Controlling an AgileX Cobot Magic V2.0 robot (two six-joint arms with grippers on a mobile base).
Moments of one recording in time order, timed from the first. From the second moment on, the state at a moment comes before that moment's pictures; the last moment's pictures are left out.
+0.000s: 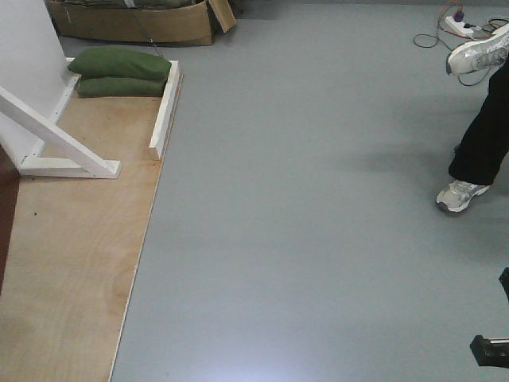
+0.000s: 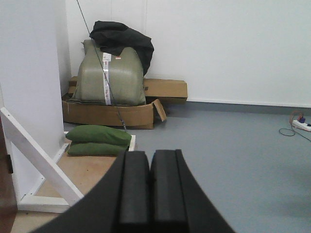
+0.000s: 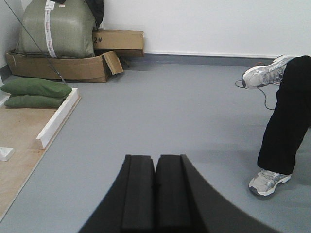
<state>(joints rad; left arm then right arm) -0.01 -0.01 0.03 0.01 0.09 -0.14 0.02 -0.01 0.03 0.02 0.28 -0.05</state>
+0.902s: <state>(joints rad) 0.19 0.56 -0.66 0.01 0.10 -0.15 0.02 -0.01 0.03 0.02 0.28 -0.05</state>
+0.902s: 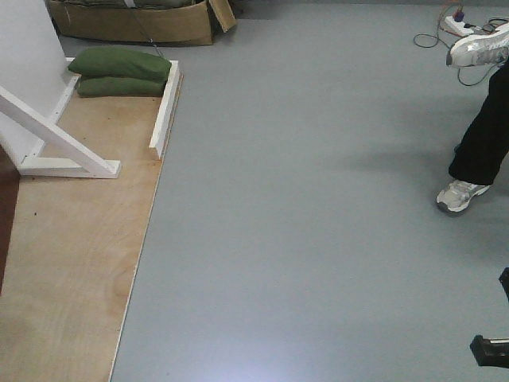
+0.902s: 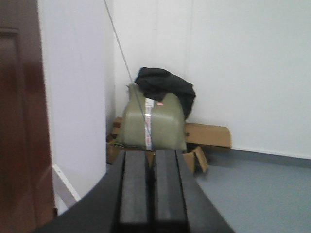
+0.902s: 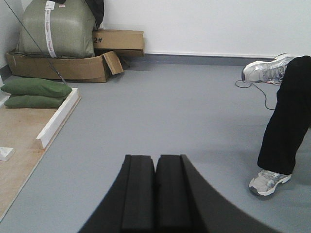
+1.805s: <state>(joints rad) 0.97 1.16 -1.35 0.01 0.10 -0.86 0.02 -0.01 0.03 0.02 0.28 -0.05</state>
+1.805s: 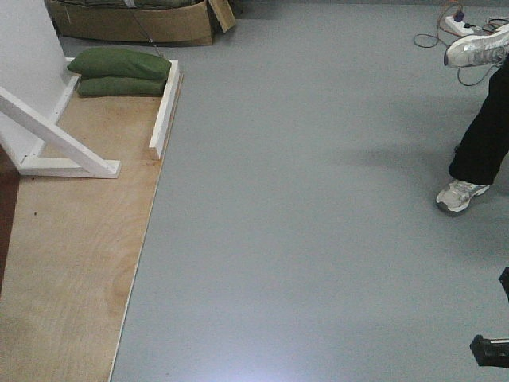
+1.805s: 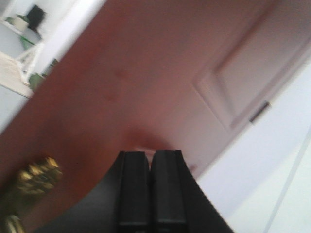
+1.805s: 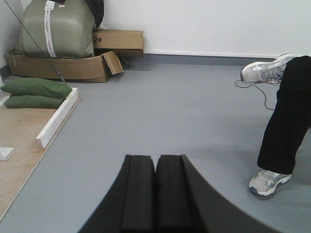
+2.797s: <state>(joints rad) 1.18 1.62 -1.81 0.01 0.18 -1.15 0.02 -0.01 0.03 0.02 0.28 -0.05</state>
